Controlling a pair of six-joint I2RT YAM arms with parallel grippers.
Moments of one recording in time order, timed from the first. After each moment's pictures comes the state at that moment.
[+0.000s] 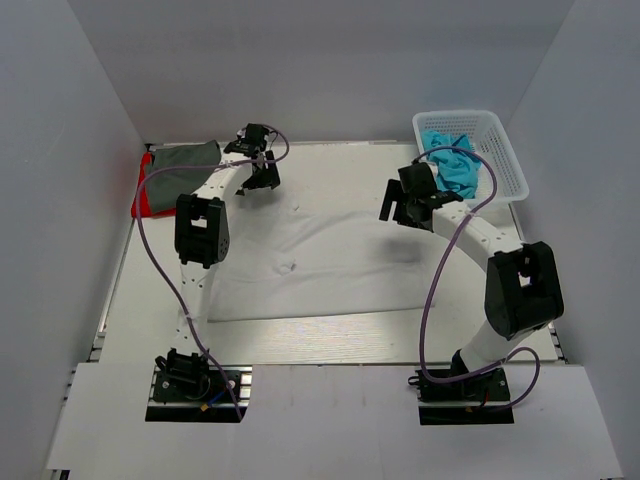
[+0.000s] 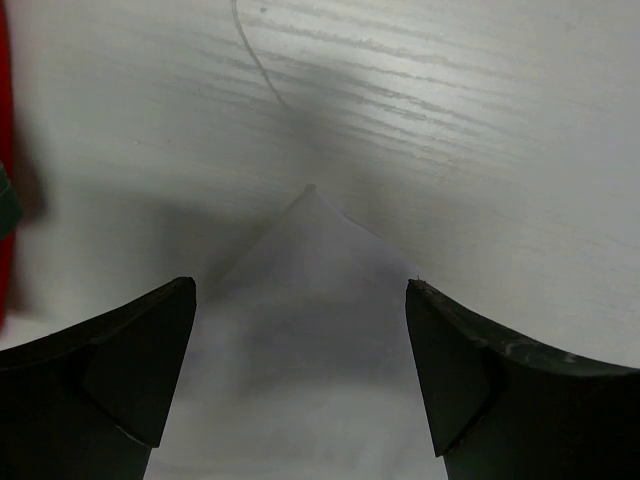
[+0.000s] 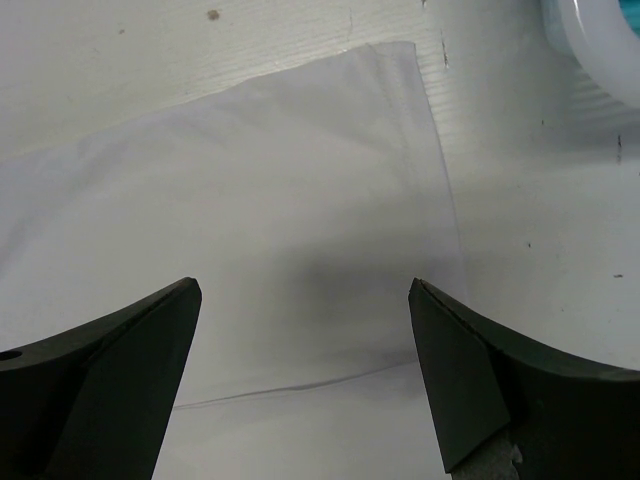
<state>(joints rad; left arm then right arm) -0.23 2.46 2.21 -0.78 -0.25 -0.40 0.38 1.64 1.18 -0.41 0.22 0.47</state>
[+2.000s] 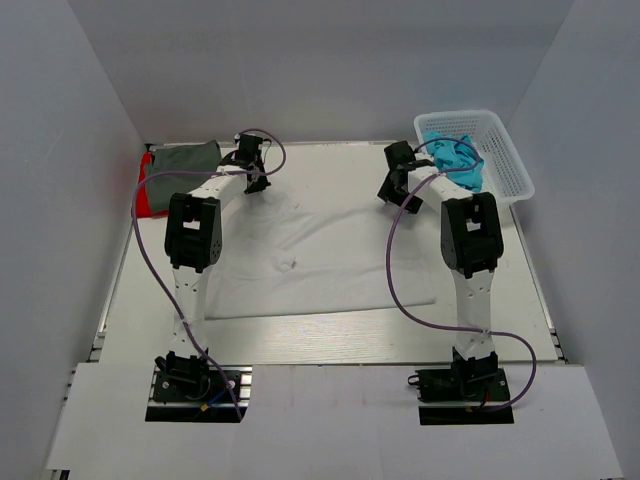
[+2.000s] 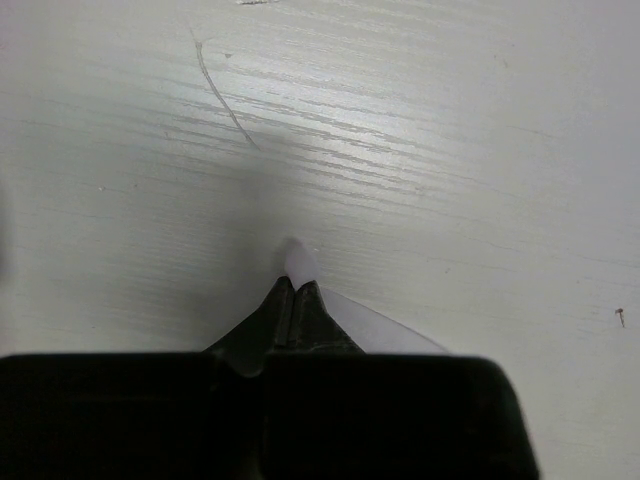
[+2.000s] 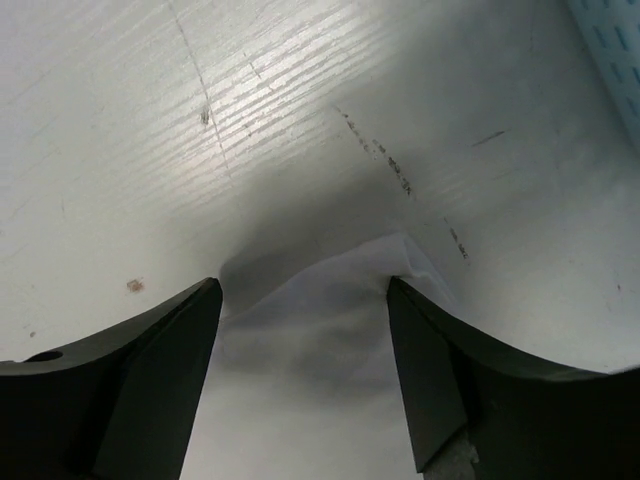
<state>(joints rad) -0.22 2.36 1.88 -0.39 -0.18 -0.38 0.29 2.23 1.74 -0.61 0.33 0.71</state>
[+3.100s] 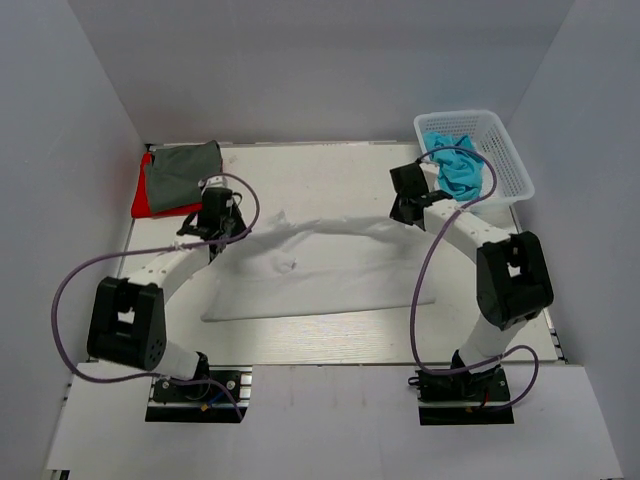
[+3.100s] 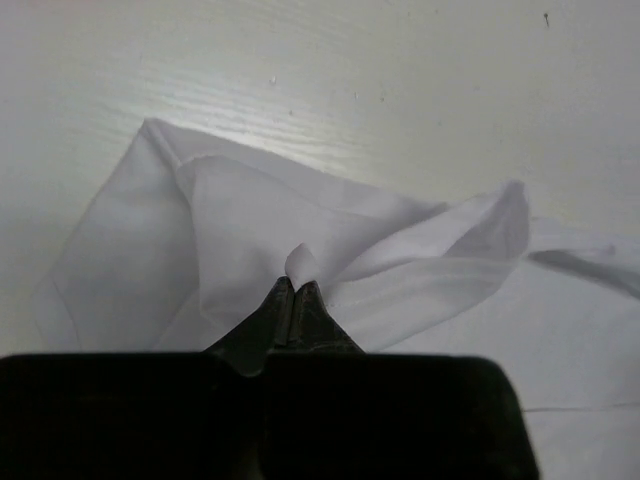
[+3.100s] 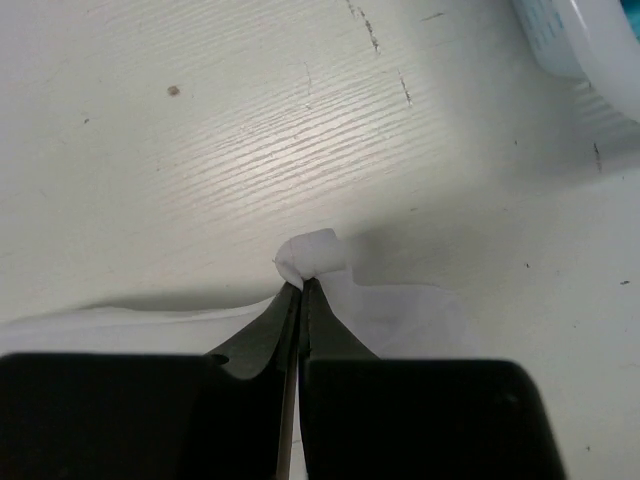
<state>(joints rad) -0.24 1.47 0.90 -0.14 -0.13 -0.51 0.39 1.74 1.23 -0.39 0.38 0.59</state>
